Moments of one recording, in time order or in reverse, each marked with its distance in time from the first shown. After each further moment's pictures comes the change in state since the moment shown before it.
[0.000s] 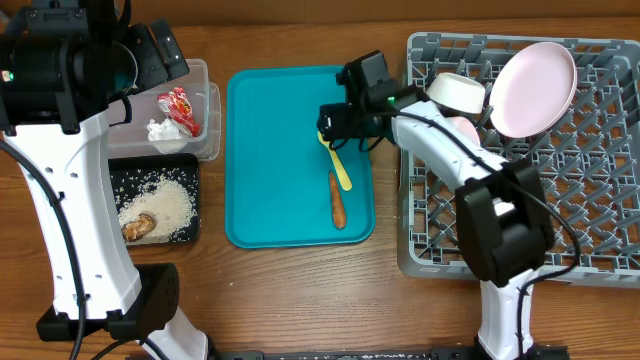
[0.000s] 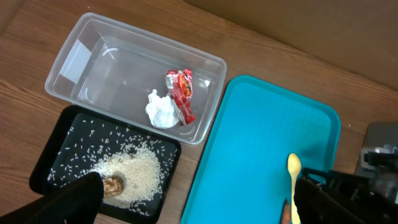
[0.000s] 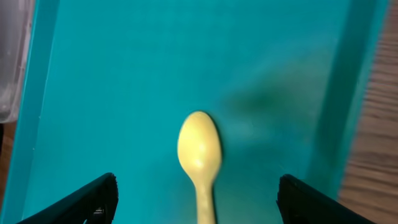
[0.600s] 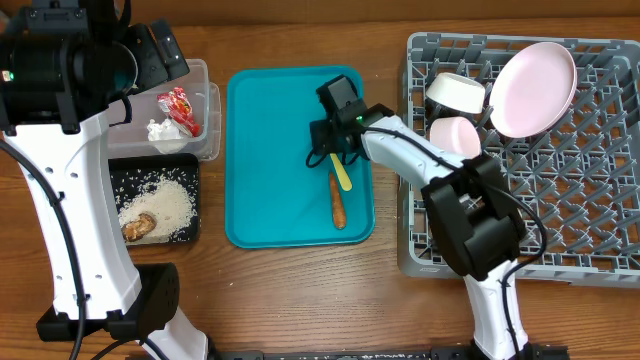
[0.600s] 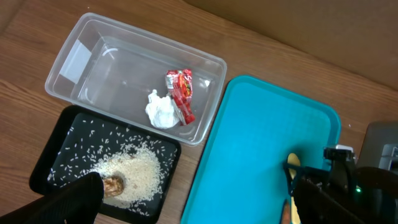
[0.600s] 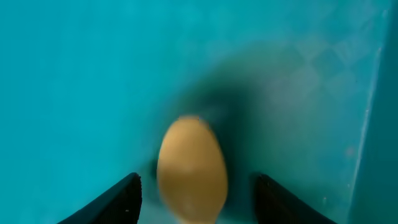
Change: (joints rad) left arm 0.000 0.000 0.000 0.000 0.000 0.000; right arm 0.091 0.092 -0.008 0.079 0.230 0.055
